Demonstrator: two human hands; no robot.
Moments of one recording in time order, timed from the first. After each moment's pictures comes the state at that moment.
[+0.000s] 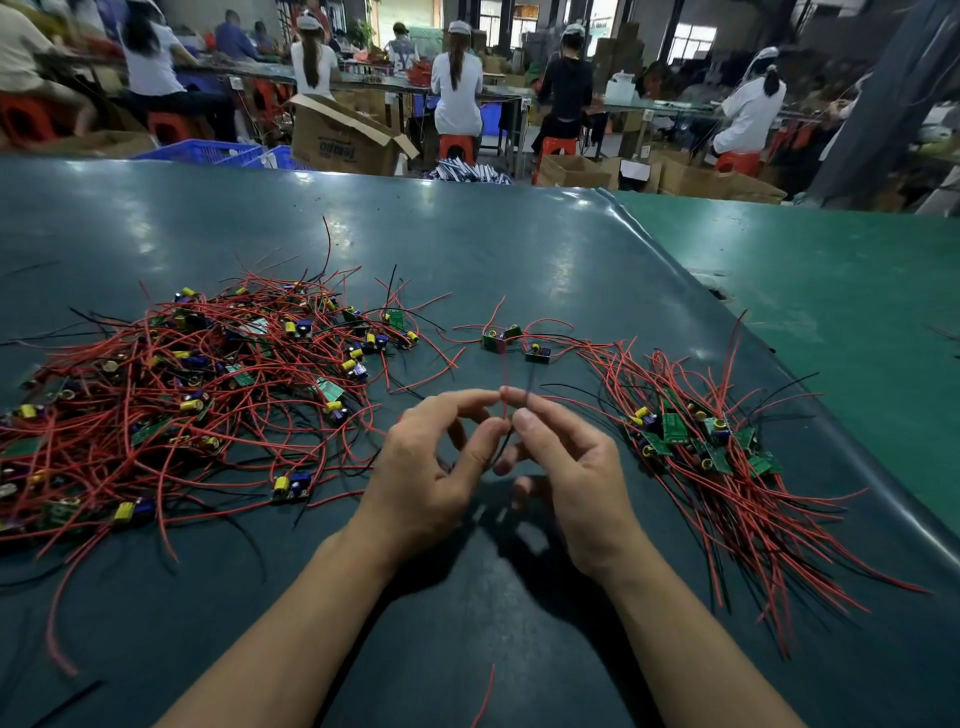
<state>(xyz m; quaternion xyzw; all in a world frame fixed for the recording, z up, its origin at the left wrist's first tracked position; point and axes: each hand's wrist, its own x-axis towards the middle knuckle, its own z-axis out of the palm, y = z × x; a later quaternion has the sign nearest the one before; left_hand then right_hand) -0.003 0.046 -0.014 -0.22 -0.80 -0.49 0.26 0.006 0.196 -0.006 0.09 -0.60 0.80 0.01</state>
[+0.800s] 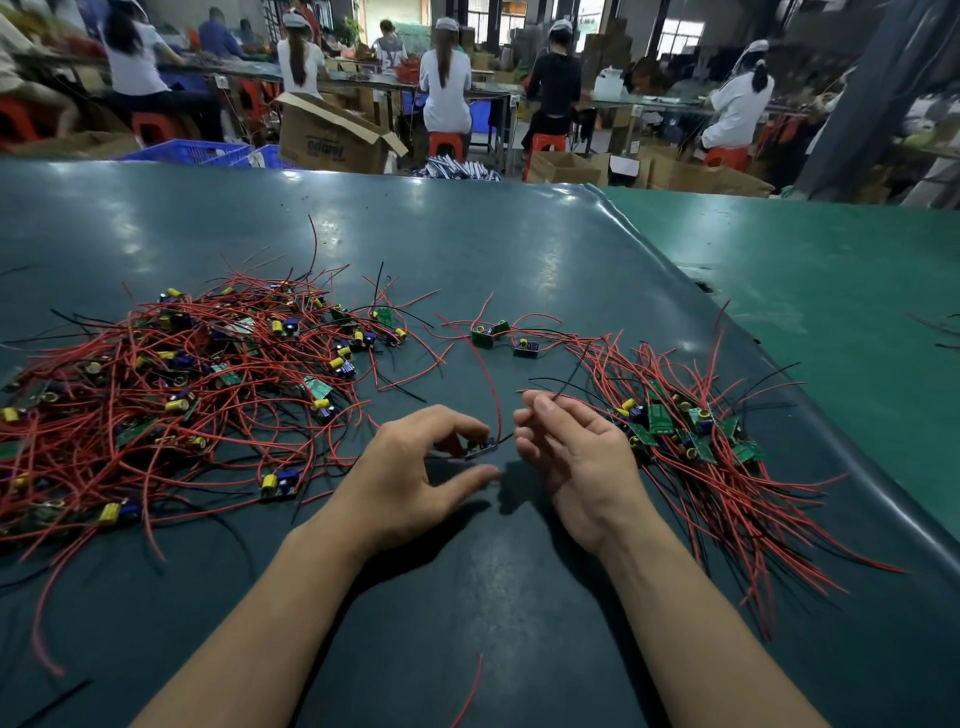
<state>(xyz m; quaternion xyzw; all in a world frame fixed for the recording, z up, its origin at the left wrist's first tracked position) -0.006 0.033 -0.015 -0.28 -0.85 -0.41 0.18 -0.005 0.209 0.001 -0.06 -0.46 0.88 -0.02</state>
